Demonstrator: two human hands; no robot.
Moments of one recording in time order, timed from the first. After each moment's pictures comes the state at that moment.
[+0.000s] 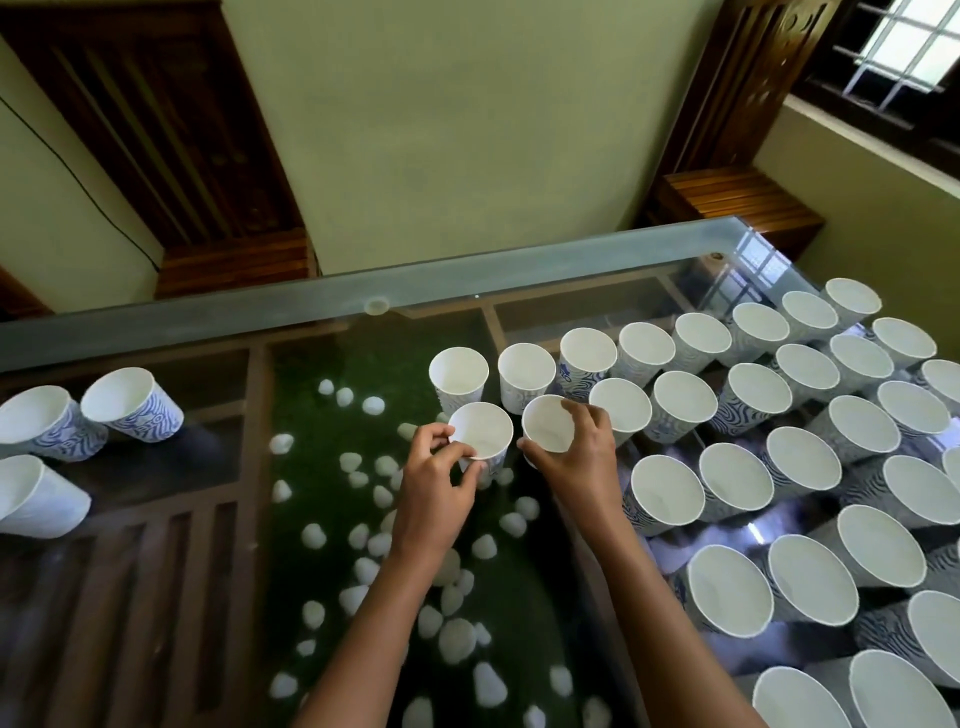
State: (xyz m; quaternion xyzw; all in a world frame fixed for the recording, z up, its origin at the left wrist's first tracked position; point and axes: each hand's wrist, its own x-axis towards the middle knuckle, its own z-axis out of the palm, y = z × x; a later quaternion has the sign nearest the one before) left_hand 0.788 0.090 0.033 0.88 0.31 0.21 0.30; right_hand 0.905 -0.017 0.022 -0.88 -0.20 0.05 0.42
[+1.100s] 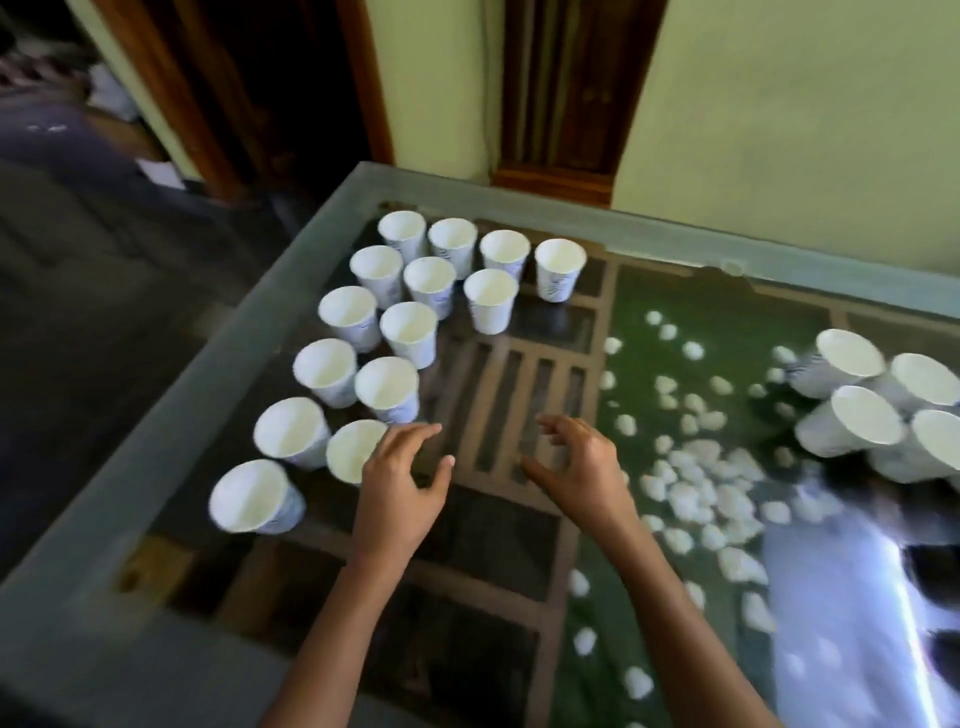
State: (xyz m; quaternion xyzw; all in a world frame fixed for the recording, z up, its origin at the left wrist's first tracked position) left_hand 0.374 0.168 0.067 0.75 0.51 0.34 0.24; right_hand 0.562 0.118 0.054 -0.74 -0.55 0.20 0.34
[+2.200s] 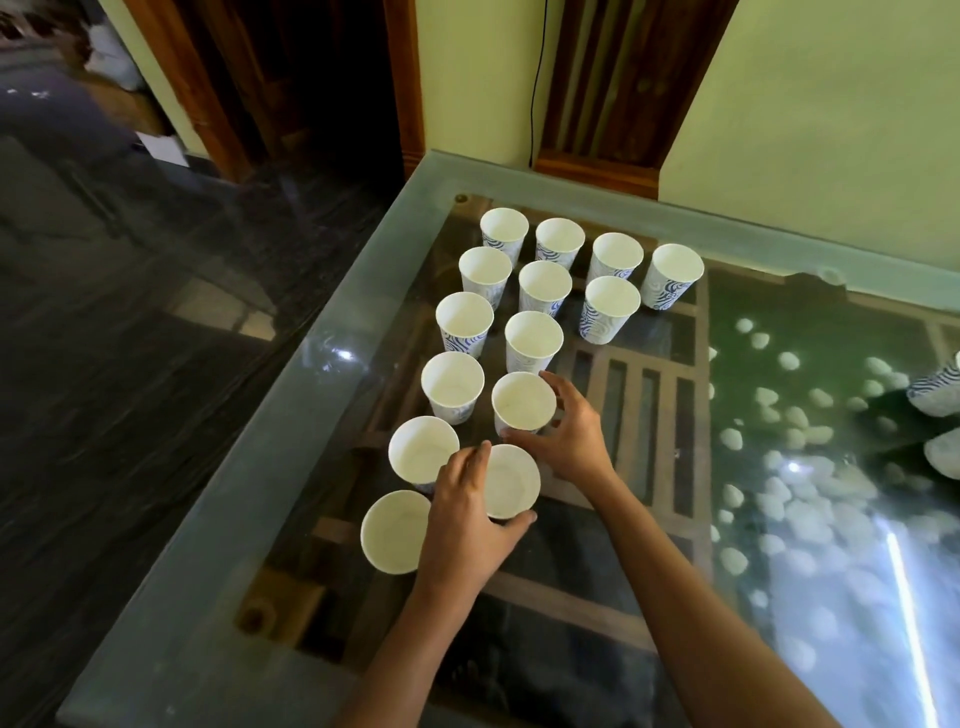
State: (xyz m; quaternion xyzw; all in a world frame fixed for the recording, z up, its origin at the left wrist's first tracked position) left_hand 0.275 0.222 0.036 0.76 0.54 0.22 0.29; right_hand 0.429 0.254 0.022 -0.76 -0.43 0.29 0.39
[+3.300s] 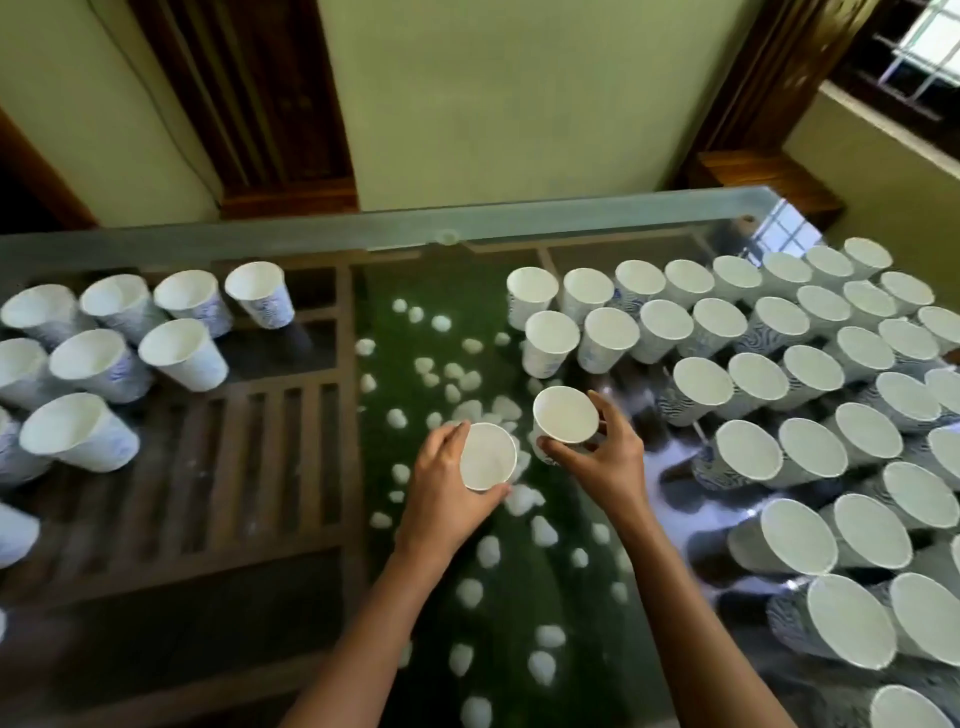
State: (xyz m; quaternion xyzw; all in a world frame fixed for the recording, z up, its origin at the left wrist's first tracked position) left_hand 0.612 0.060 0.044 0.85 0.35 0.16 0.36; right_hand 0.751 -0.056 0.037 -0.85 -0.18 0.10 0.49
